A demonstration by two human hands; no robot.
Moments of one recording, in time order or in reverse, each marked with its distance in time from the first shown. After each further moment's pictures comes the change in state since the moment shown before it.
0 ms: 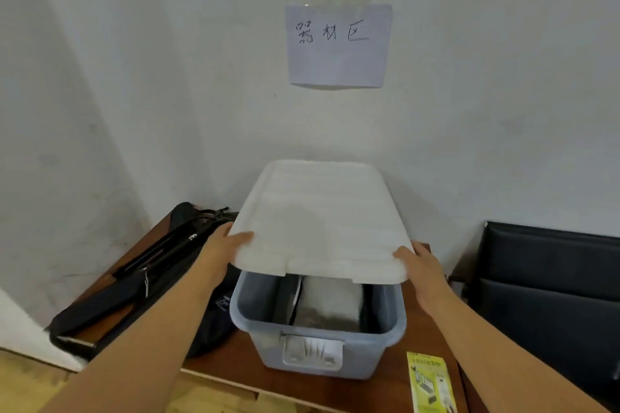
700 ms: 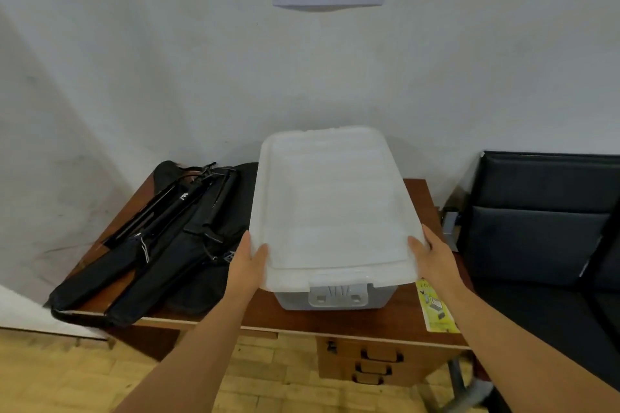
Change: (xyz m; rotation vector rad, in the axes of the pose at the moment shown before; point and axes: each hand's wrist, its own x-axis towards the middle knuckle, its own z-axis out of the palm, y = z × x) left_hand -0.034 -0.125 -0.004 0.433 -0.006 0.047; right_hand -0.045 0.107 0.015 -0.438 0.174 0.037
